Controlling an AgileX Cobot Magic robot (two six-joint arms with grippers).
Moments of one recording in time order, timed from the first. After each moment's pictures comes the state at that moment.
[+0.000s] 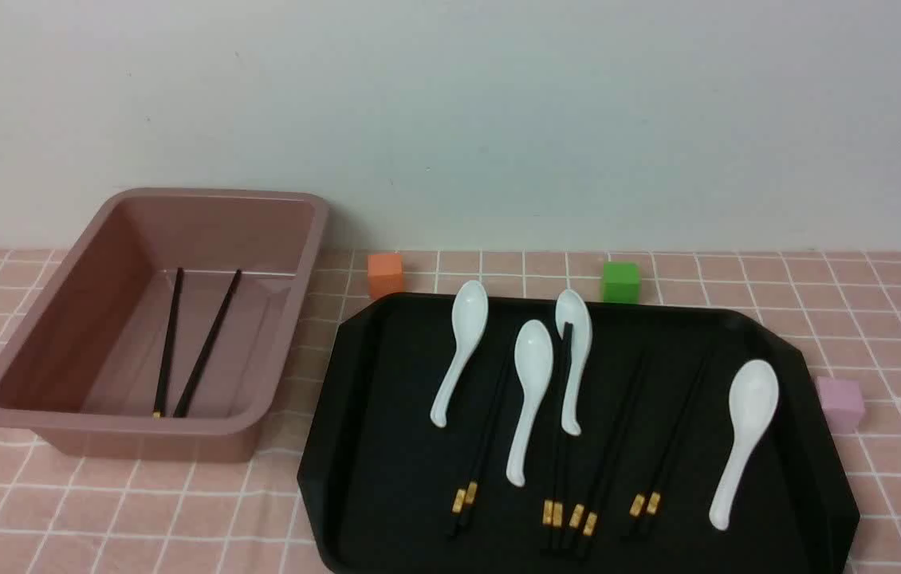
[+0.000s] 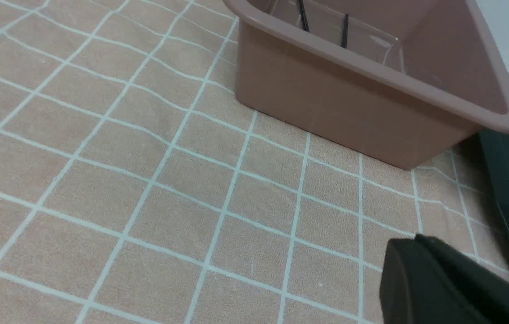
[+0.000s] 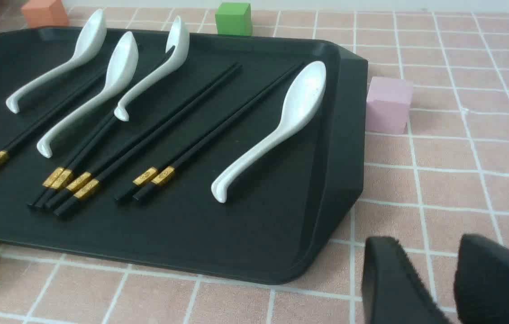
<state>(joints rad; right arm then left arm) 0.16 -0.01 0.01 -0.06 0.39 0.16 0.03 -0.01 0.03 -0.06 0.39 -0.37</state>
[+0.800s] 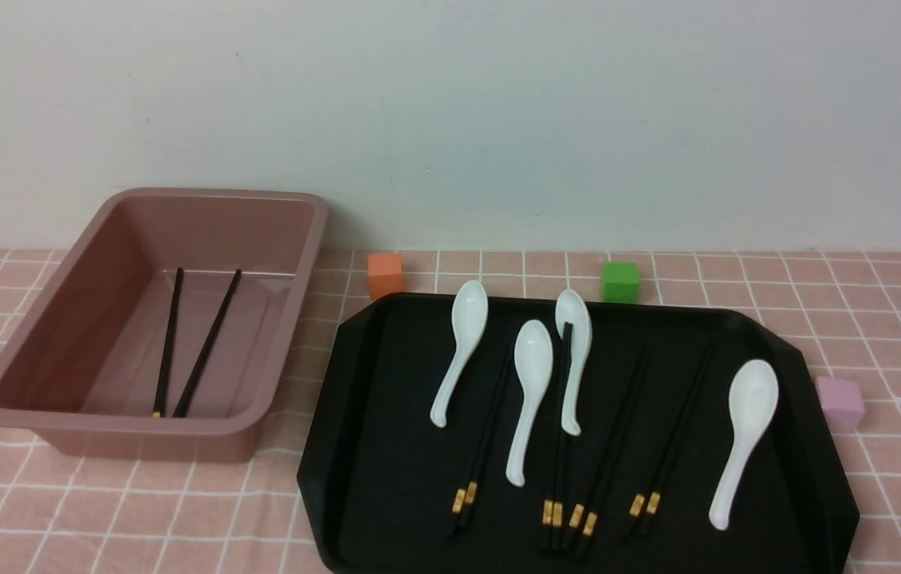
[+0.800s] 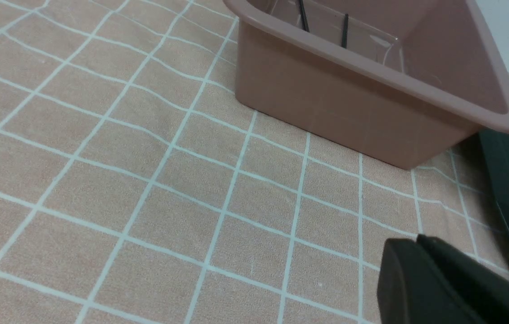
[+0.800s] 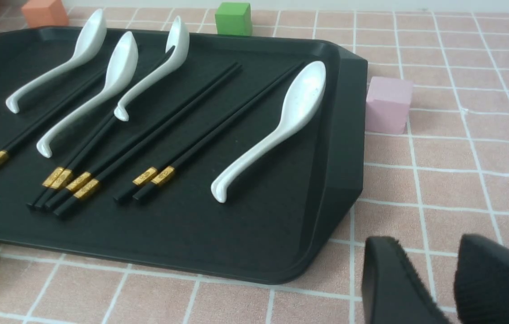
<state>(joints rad) 0.16 -0.01 0.01 -0.06 0.39 0.16 0.03 -0.01 0.03 -0.06 0.39 -0.37</state>
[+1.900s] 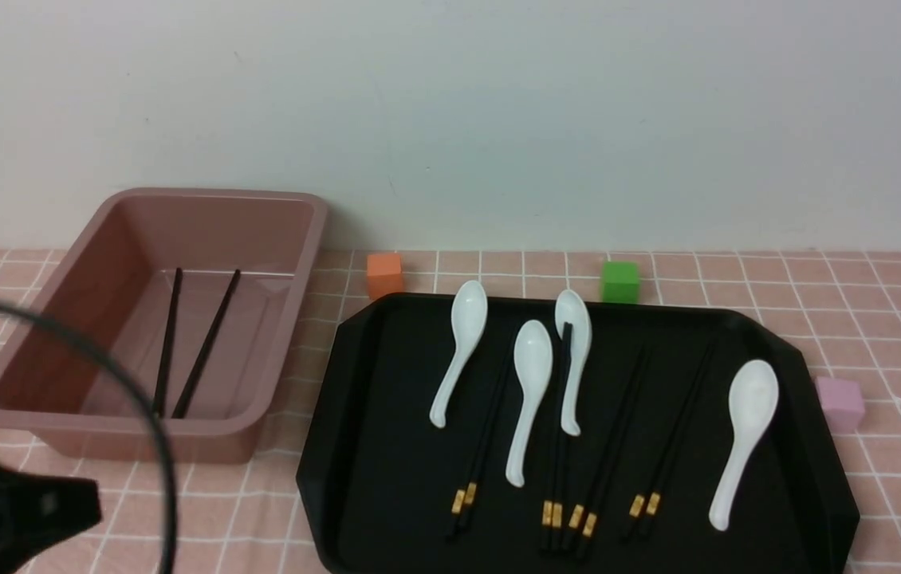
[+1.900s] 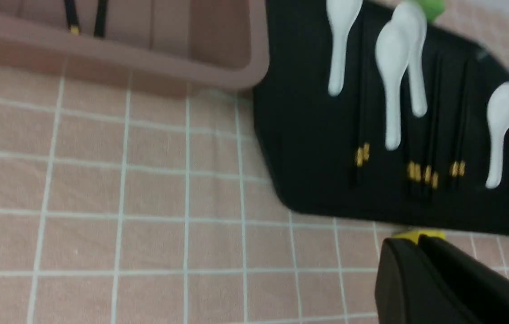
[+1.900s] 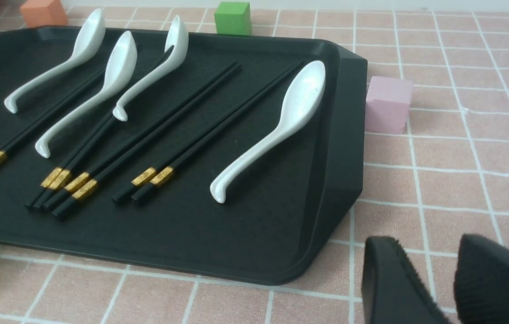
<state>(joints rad) 0.16 -0.01 0.01 -0.06 0.39 0.16 0.01 0.72 -0.60 -0.58 0.80 0.07</state>
